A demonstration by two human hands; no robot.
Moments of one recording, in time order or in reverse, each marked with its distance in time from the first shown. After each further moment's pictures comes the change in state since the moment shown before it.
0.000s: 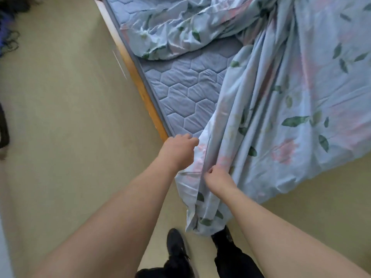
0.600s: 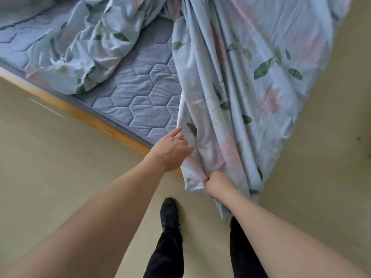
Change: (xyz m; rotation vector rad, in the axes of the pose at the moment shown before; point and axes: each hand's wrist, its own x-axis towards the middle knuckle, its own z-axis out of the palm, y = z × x) left_hand 0.081 -0.069 -0.009 0.572 -0.121 1.015; right_hand 0.019 -0.051 0.070 0.241 0.047 0.326
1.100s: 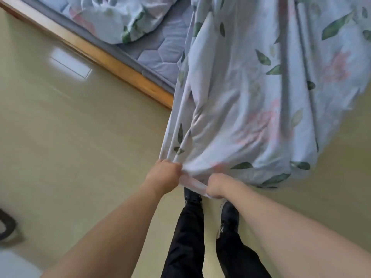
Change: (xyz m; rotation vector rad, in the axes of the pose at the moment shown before) left_hand -0.183 0.027 0.147 -0.553 -0.305 -0.473; right_hand -0.016 -0.080 0.145 -0.469 -0.367 -0.066
